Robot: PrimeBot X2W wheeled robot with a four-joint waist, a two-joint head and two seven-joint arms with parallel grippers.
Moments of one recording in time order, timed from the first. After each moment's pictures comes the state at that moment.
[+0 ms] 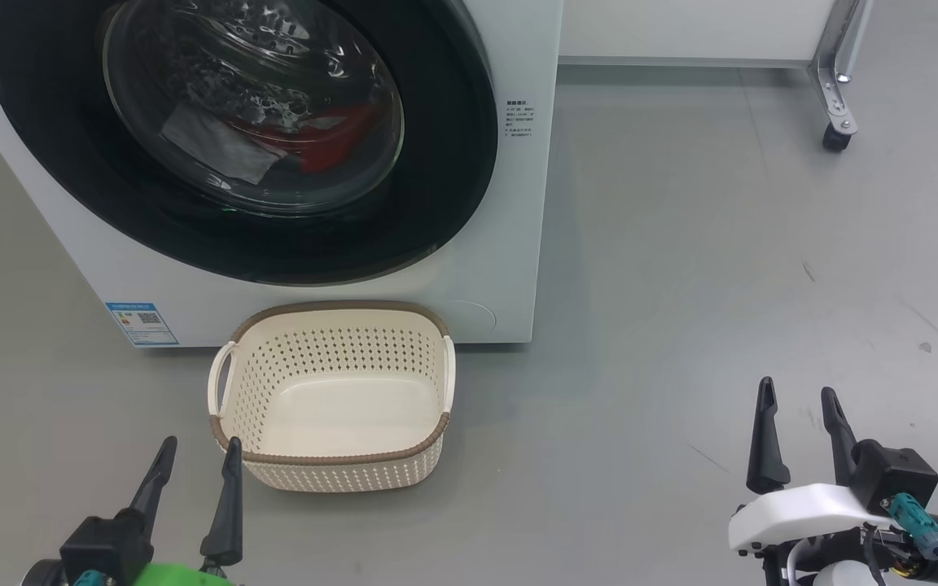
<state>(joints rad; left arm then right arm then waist) 0.07 0.09 -0.10 0.18 -0.34 -0.13 -0.25 0.05 -0.04 0.15 0.17 0.39 -0.12 -0.25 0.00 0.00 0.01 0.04</state>
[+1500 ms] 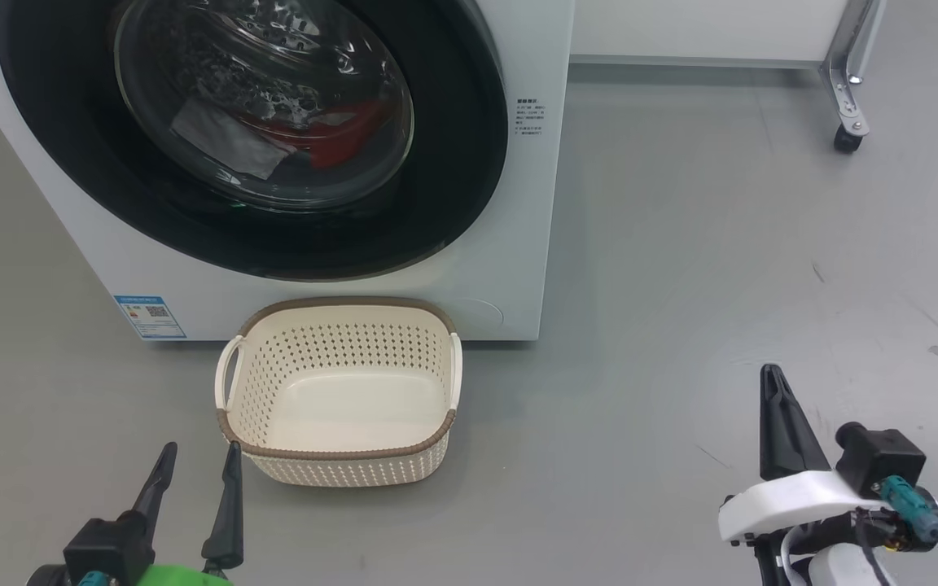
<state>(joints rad) 0.07 0.08 -0.09 0.21 -0.33 -0.13 -0.25 0.01 -0.04 0.16 0.21 0.35 -0.12 -0.25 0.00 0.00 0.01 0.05</state>
